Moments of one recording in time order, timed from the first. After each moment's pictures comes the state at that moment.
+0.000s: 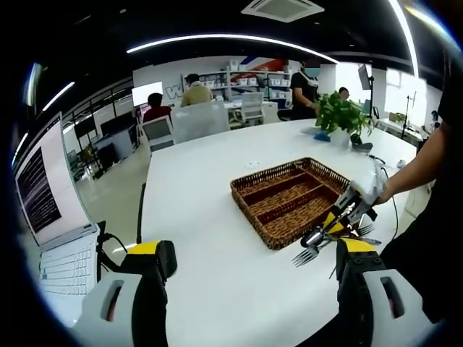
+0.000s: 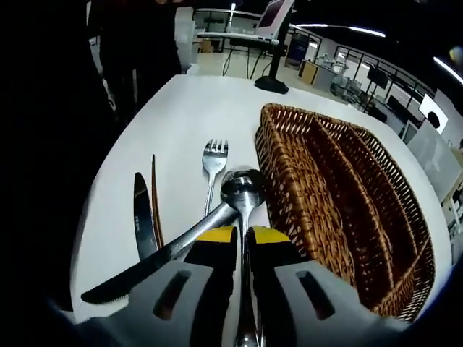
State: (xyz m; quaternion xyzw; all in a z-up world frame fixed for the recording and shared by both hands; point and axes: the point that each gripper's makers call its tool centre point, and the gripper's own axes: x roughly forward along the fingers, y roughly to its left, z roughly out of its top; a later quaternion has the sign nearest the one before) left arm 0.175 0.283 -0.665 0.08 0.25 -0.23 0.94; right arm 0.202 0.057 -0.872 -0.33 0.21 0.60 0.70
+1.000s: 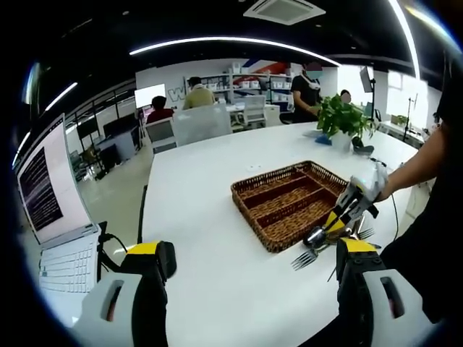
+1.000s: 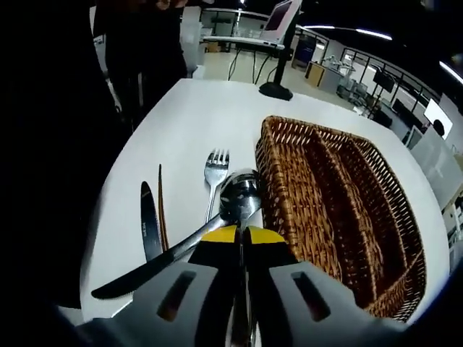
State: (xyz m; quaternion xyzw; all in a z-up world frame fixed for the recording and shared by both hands) left arm 0.171 0.280 -0.659 0.08 0.24 -0.22 0.94; right arm 0.199 0.058 -0.842 -0.33 0.22 0.61 0.69
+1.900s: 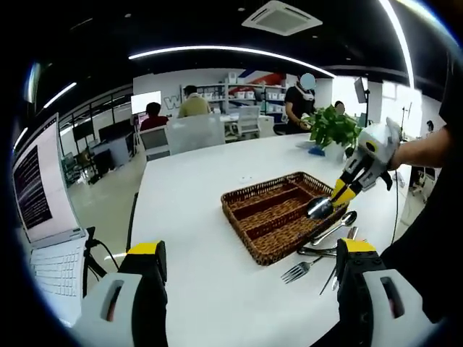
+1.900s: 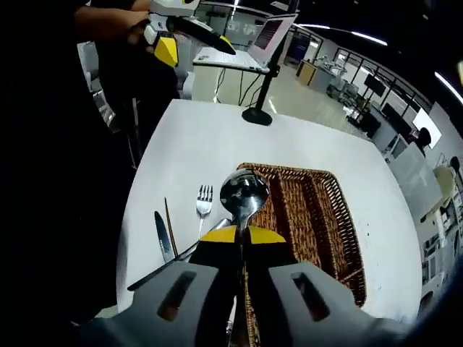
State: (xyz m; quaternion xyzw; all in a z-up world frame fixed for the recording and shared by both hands) left arm 0.177 0.260 -0.659 0.06 0.21 -0.24 0.94; right arm 0.206 0.054 -0.719 -0.37 0.20 0.58 0.70
